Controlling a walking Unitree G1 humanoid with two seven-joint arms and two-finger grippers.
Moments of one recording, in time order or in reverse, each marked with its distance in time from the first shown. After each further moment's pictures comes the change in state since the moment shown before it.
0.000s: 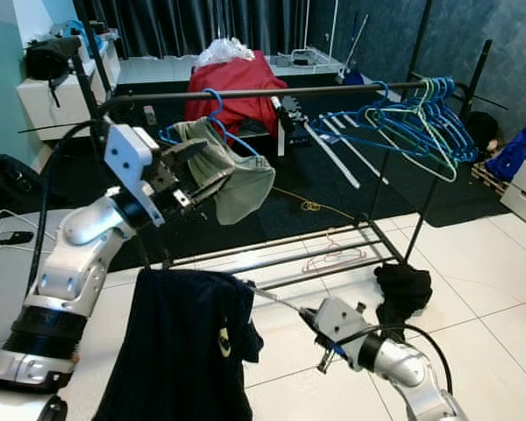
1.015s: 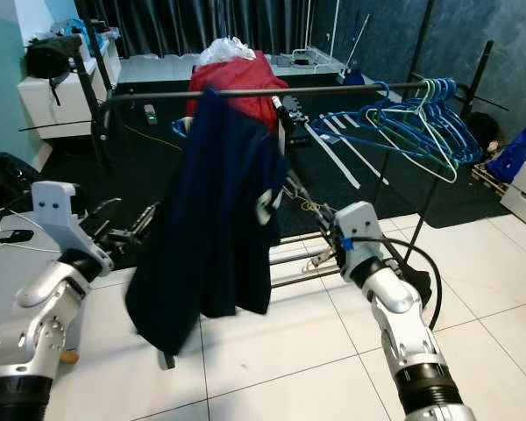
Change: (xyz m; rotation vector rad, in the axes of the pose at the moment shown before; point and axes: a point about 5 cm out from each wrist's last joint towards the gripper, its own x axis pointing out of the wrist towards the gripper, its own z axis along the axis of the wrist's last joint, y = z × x) left arm -0.075 -0.001 -0.046 -0.281 0.252 0.317; right arm 0.032 -0.076 0.066 0.186 -0.197 -0.453
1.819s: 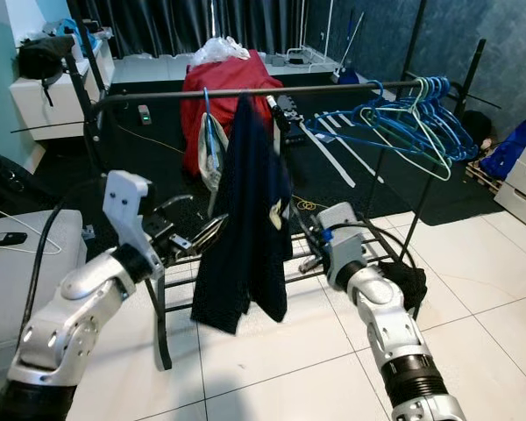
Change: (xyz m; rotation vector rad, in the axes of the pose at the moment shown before) left arm 0.011 -0.073 0.013 0.038 0.101 -0.324; right arm 0.003 0.025 -0.038 0.127 0.369 0.114
